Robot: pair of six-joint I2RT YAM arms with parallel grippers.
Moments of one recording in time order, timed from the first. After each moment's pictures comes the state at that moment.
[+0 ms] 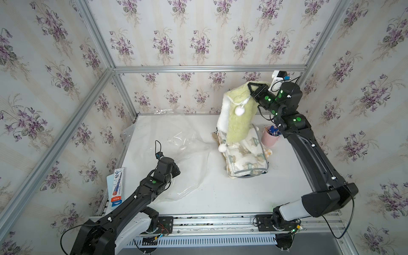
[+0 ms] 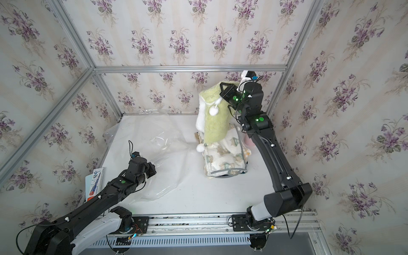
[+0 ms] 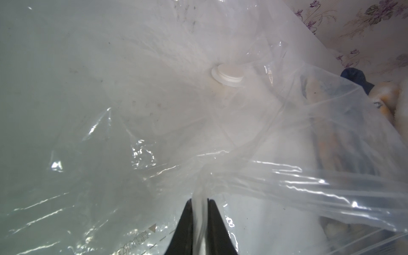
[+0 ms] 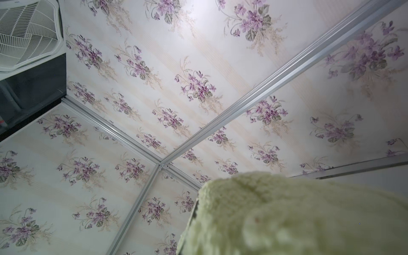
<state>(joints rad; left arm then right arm) -0.38 0.95 0.42 -0.24 -0.18 -0.82 0.29 1.51 1.75 -0.21 -0.19 0.86</state>
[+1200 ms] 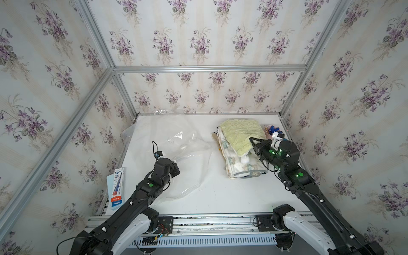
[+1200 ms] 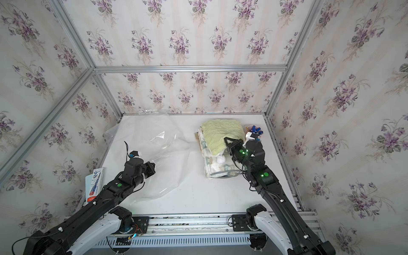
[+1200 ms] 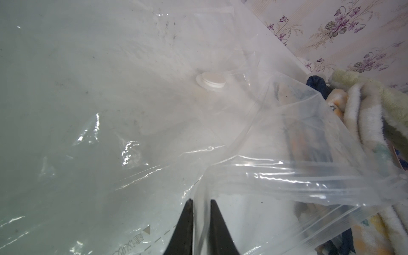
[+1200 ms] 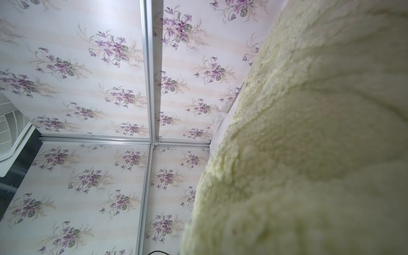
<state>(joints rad) -0.38 0.85 0.42 -0.25 -0.15 -0.81 0.36 0.82 0.72 -0.12 -0.19 1.34</state>
